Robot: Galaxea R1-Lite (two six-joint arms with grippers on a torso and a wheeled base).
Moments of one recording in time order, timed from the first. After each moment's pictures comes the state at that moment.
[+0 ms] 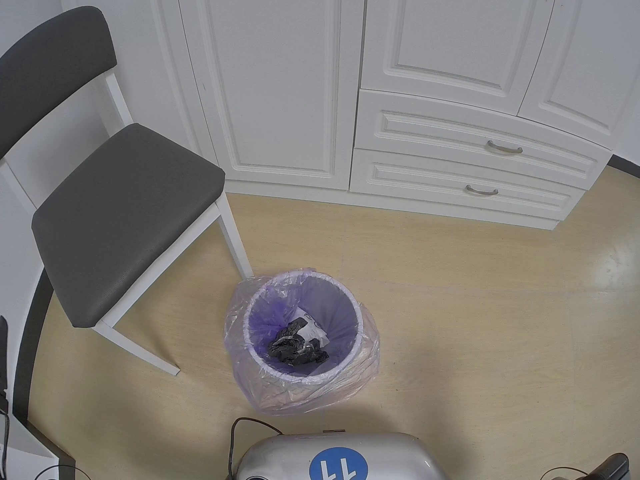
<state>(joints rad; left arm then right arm) -0.18 0.34 -0.21 -0.31 0.35 -0.05 0.03 0.07 -0.21 -0.19 -0.20 0.04</state>
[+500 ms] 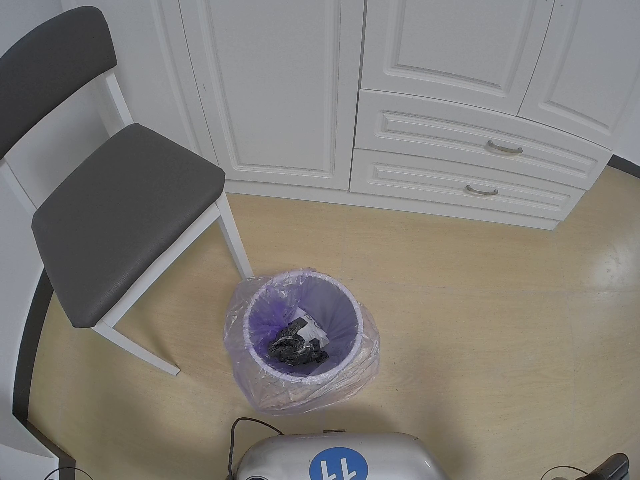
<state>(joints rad) -0.09 0.11 -0.28 -0.21 0.38 -0.01 0.00 0.01 -0.22 -0.41 -0.18 0.04</state>
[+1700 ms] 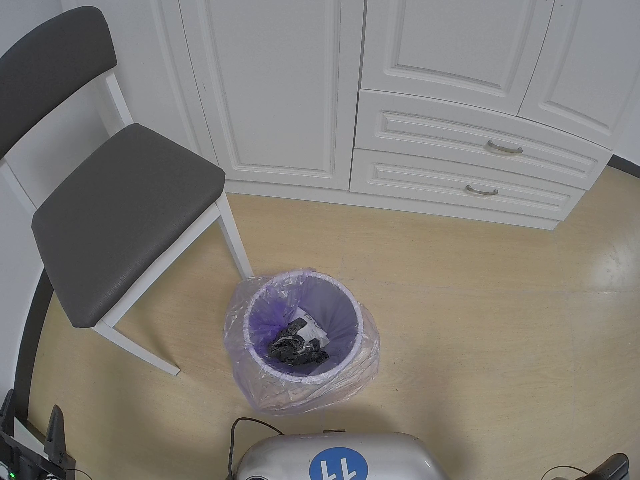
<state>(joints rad) 0.00 0.01 -0.02 -0.04 0.13 -0.01 0.00 0.01 -0.02 -0.75 -0.29 -0.13</state>
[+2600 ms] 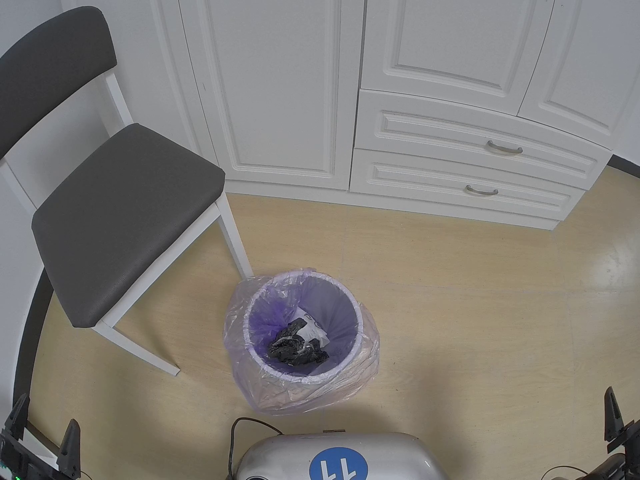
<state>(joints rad) 0.00 0.01 -0.02 0.00 0.00 0.00 0.00 0.01 -0.02 -0.07 -0.12 -0.12</state>
